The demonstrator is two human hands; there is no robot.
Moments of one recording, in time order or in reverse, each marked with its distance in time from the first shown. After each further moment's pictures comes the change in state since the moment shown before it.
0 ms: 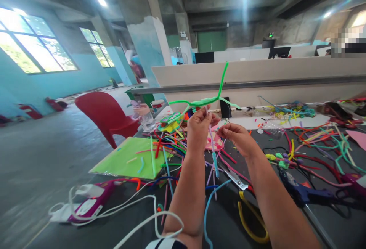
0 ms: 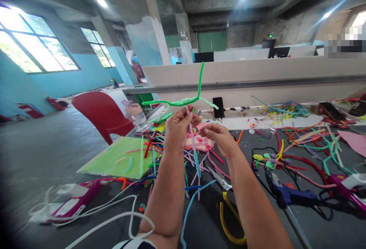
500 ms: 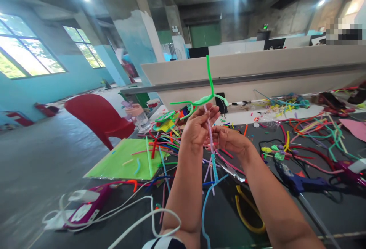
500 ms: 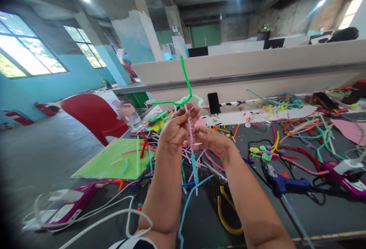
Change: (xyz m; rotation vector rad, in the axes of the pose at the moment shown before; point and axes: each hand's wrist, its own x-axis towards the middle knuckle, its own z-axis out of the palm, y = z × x) left_hand 0.004 -0.002 0.006 -0.391 -0.110 -0.312; right_hand 0.001 0.015 -0.009 0.377 -0.469 0.301
